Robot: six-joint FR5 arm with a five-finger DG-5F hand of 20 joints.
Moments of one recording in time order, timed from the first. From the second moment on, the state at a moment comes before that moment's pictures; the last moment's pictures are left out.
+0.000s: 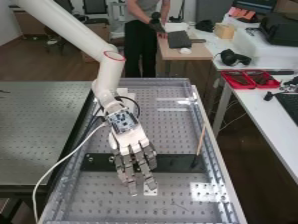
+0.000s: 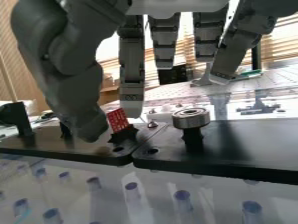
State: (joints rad) arm 1.80 -2.33 -1.58 -2.75 -0.26 -0.26
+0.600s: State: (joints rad) arm 1.81 -2.33 -1.58 -2.75 -0.25 -0.26
